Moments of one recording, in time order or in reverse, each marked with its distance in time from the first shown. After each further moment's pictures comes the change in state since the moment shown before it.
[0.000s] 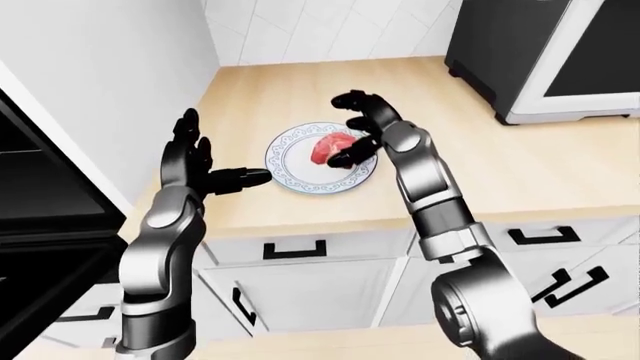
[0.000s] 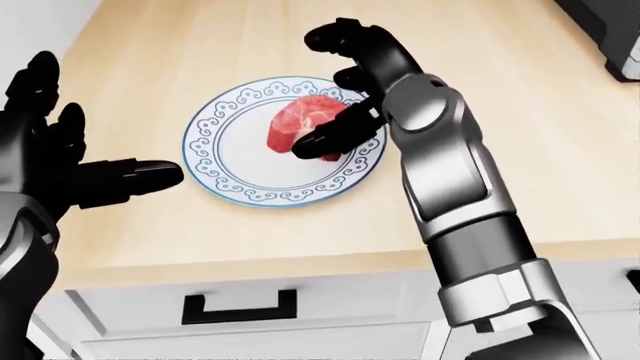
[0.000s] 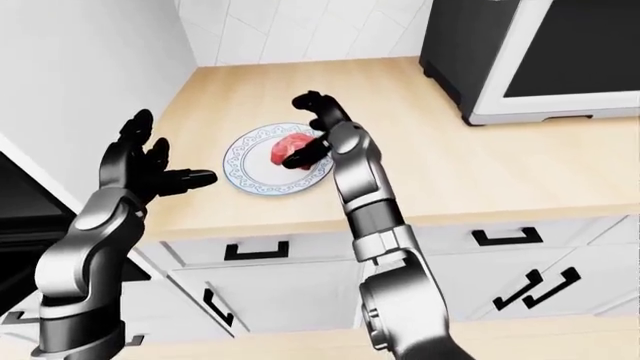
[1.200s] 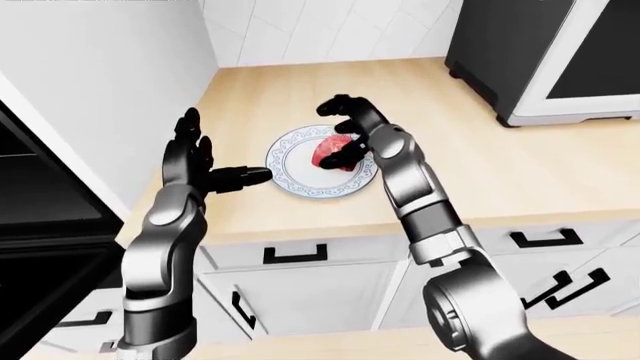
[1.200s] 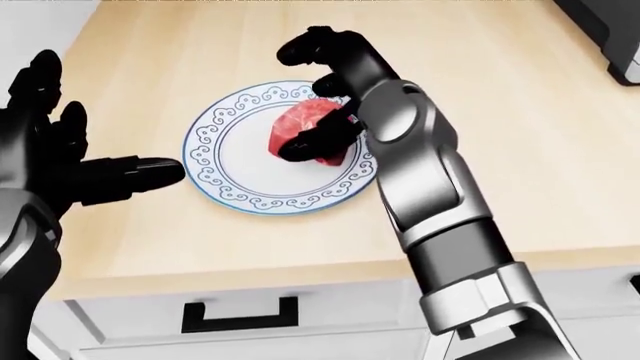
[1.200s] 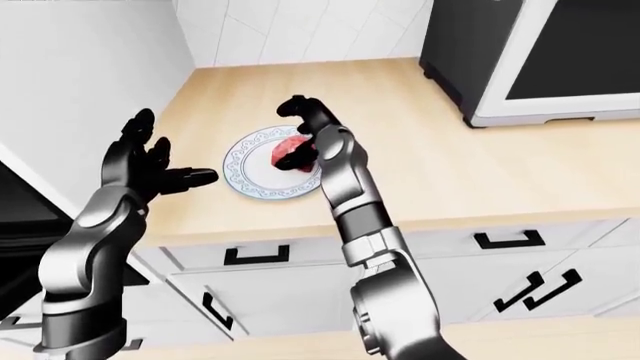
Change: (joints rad) left arm -0.014 0.000 -0.003 0.027 0.004 -0.012 -0.001; right arm -0.003 0.044 0.029 0.033 -0.080 -0.062 -0.023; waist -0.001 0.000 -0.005
